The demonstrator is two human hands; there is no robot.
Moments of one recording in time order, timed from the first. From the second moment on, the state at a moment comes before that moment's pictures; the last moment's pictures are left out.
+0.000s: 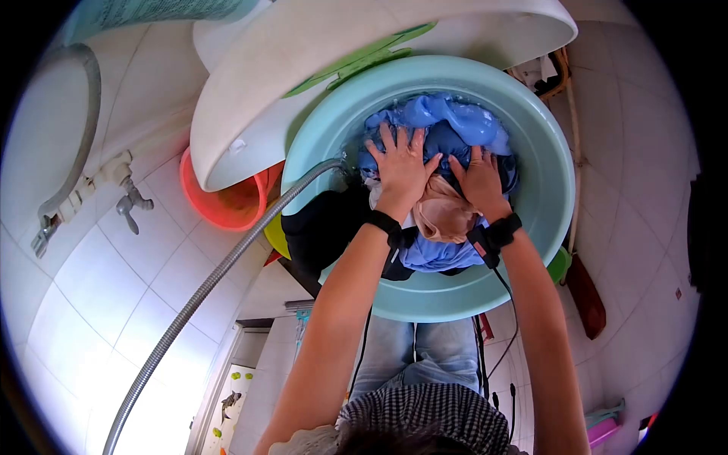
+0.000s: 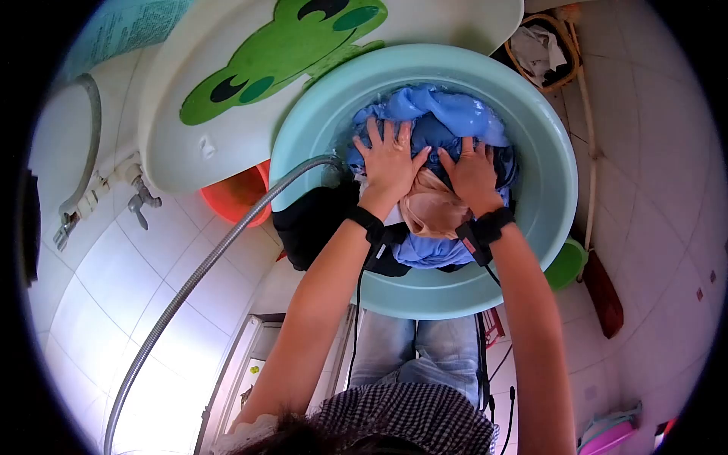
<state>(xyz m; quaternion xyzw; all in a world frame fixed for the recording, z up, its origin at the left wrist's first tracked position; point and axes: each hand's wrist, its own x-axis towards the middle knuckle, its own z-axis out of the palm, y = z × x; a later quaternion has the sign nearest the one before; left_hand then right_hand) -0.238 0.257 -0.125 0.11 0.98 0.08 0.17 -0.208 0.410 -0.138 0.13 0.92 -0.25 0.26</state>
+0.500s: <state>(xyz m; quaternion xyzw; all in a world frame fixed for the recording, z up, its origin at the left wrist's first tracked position) -0.251 0.264 -0.101 0.14 0.96 0.23 0.09 -0.253 0.424 -0.104 -0.05 0.94 -0.33 0.05</state>
